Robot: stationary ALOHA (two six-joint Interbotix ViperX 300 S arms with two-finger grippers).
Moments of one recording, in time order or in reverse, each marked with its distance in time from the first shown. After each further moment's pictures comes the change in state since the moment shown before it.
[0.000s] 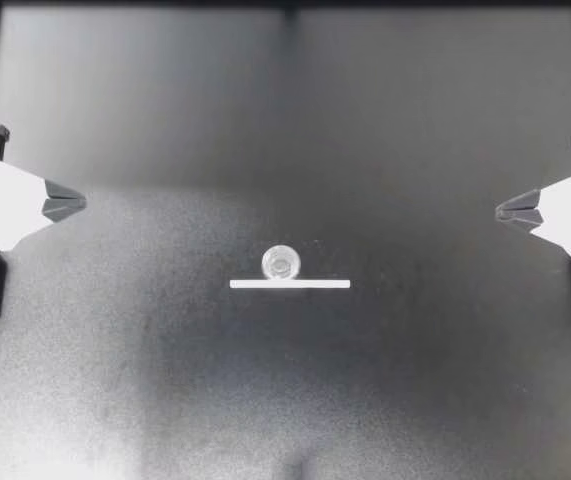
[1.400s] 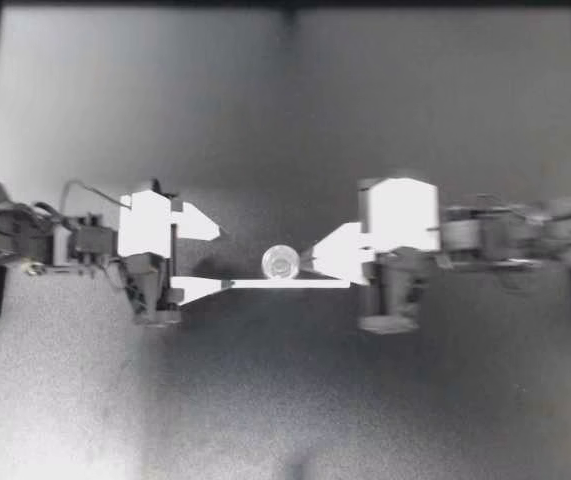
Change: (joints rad) left arm 0.014 1.028 -0.141 -0.057 -0.261 0.055; right arm -0.021 0.977 -0.383 0.028 0.037 0.003
